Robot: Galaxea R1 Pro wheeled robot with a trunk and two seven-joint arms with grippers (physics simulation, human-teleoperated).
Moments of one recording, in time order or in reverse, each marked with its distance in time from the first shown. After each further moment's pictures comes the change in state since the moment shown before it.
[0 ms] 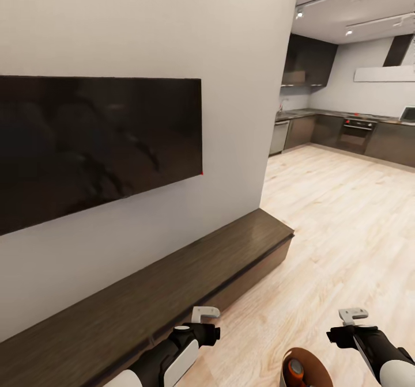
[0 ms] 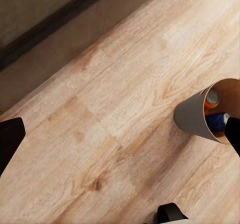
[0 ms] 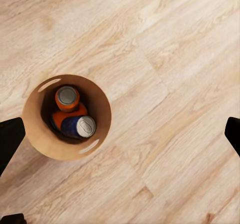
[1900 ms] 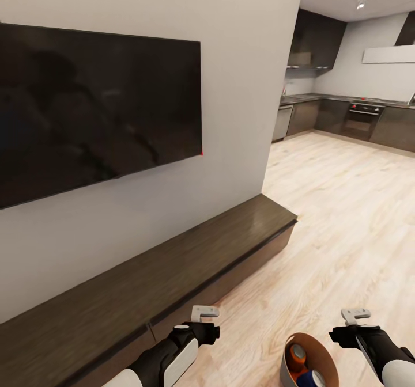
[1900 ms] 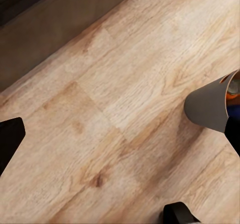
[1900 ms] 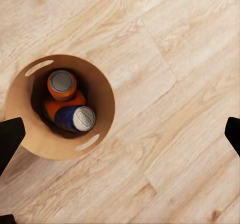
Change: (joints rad) left arm -0.002 0.000 0.009 -0.002 0.000 0.000 0.006; right arm -0.001 -0.011 0.000 0.000 0.003 0.000 0.000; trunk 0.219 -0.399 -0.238
